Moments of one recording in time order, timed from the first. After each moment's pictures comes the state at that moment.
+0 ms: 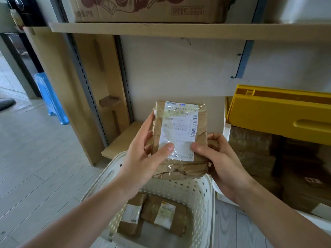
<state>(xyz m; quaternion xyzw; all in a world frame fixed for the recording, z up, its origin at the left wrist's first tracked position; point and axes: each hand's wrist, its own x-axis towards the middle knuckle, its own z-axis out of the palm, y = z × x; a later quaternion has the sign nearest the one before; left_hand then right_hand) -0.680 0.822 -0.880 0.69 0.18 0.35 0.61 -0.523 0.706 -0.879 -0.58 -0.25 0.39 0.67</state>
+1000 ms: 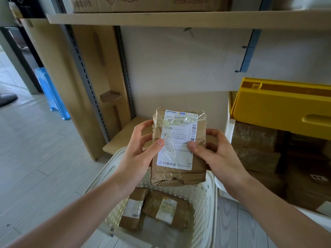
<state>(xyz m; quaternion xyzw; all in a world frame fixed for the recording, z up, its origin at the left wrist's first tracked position) -0.685 0.835 -0.899 0.63 0.22 0.33 0.66 -0.516 0.716 -0.896 -0.65 -0.32 0.32 0.61</state>
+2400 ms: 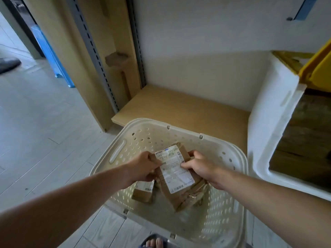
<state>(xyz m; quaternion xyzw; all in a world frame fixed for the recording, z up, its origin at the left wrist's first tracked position) -0.706 0.908 -1.030 0.61 0.51 -0.03 0.60 -0.527 0.803 -1.050 -0.74 -0.27 0.54 0.30</state>
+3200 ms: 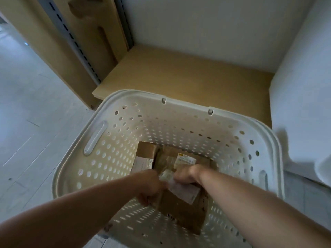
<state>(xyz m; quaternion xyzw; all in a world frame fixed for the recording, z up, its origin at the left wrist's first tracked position) -0.683 0.904 -1.163 0.67 0.49 -0.36 0.42 -0.550 0.855 -1.218 -0.73 -0.39 0.55 -0.11</state>
